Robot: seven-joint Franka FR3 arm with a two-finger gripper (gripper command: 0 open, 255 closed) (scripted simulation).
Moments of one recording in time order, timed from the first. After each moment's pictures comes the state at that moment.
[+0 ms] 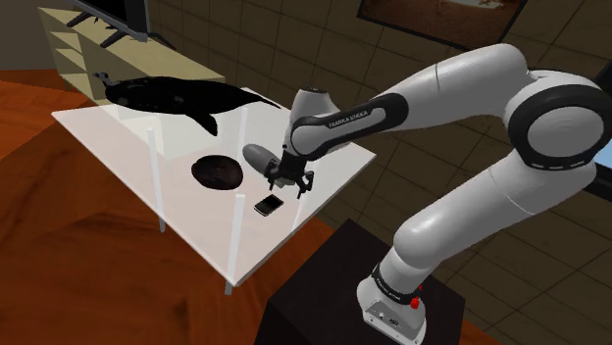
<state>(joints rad) -0.24 -0.30 0.36 -2.61 0.20 2.31 1.03</state>
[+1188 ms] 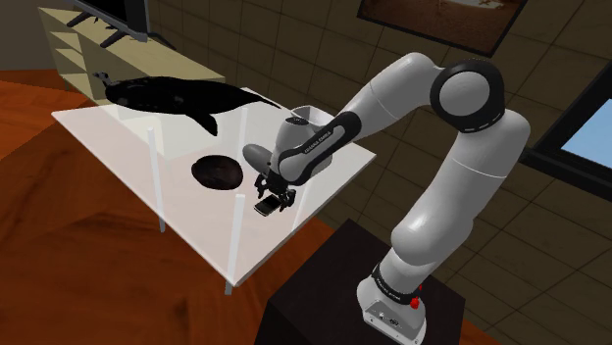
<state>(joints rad) -0.33 0.09 0.39 -2.55 0.00 2.69 1.43</state>
